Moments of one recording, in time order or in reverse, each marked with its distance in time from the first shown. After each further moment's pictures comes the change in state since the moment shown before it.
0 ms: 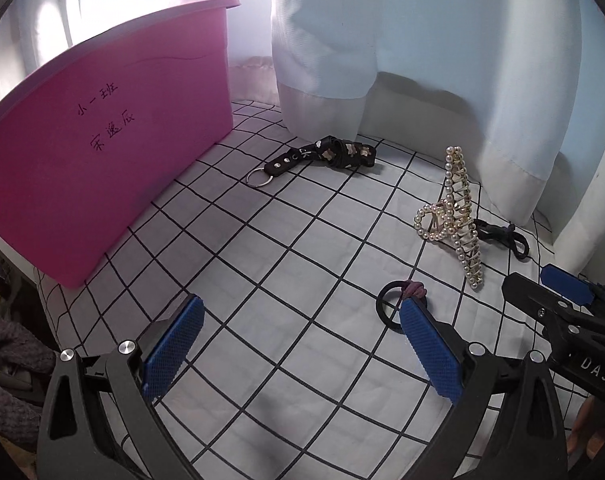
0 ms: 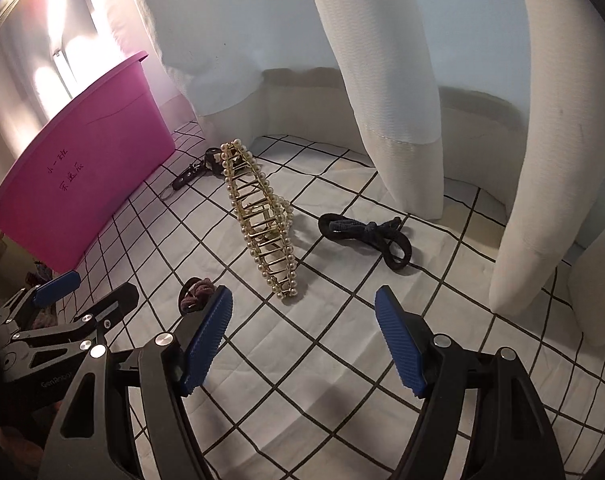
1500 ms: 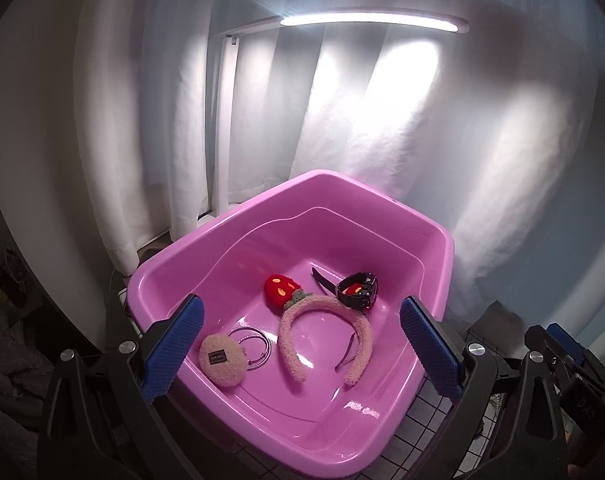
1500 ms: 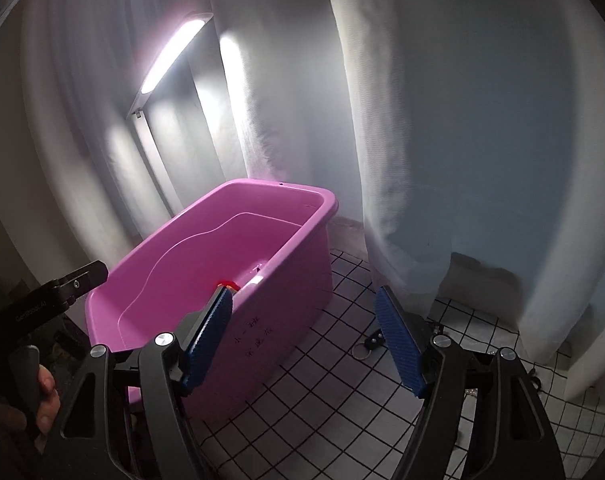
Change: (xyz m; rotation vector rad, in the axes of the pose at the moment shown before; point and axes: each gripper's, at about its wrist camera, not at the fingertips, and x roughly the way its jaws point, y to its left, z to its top) left arm -0.123 0.278 0.143 -0.232 -0.237 -0.025; right arm -0.076 0.240 0.121 -0.031 -0.258 0.026
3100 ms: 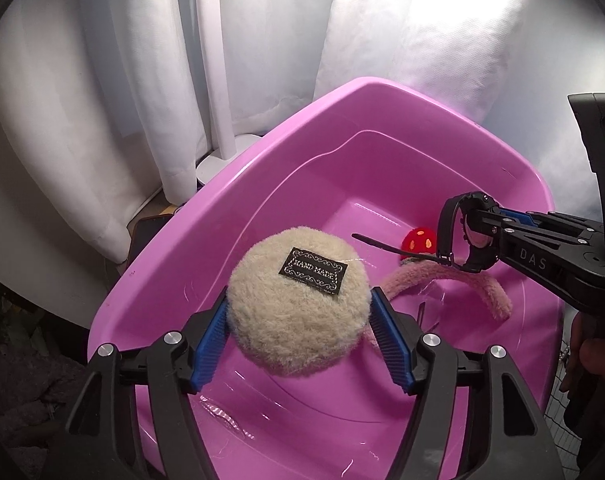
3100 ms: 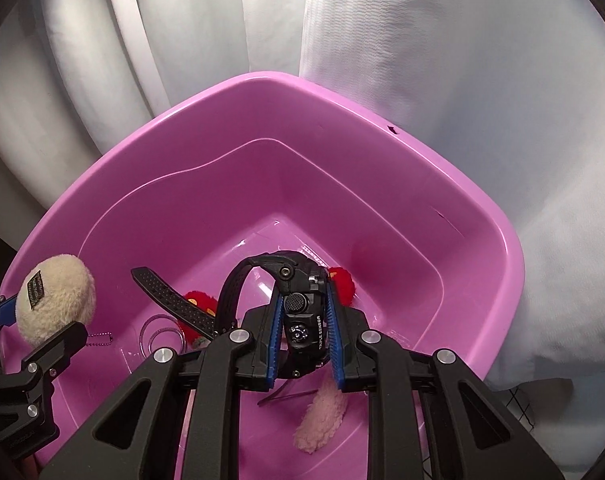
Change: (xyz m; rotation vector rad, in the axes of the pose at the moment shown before) left arm 0.132 0.054 0.023 0.094 0.342 0.063; right arm 0.240 0.096 0.073 -0.289 0.444 -0.023
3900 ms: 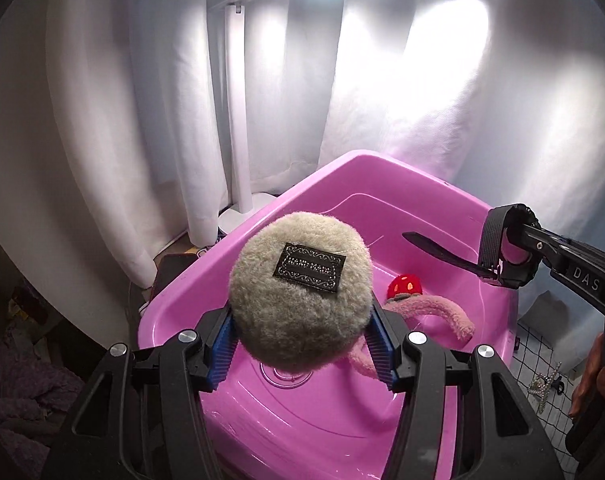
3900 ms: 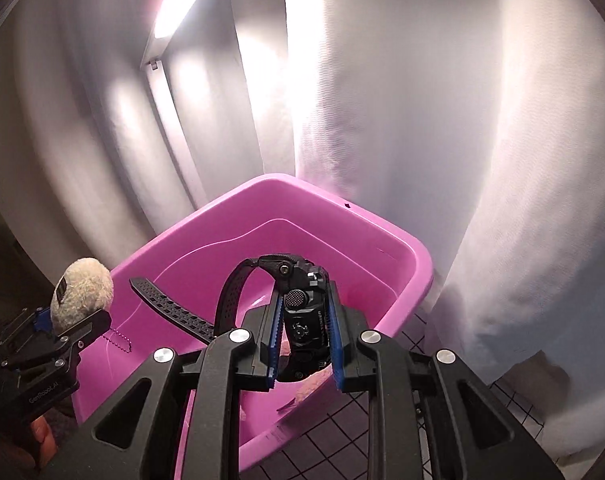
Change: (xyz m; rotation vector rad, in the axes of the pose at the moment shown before) left arm -0.061 -0.010 -0.018 -0.034 -0.221 0.041; right arm -0.103 -0.025 -0.039 0.069 -0.301 0.096
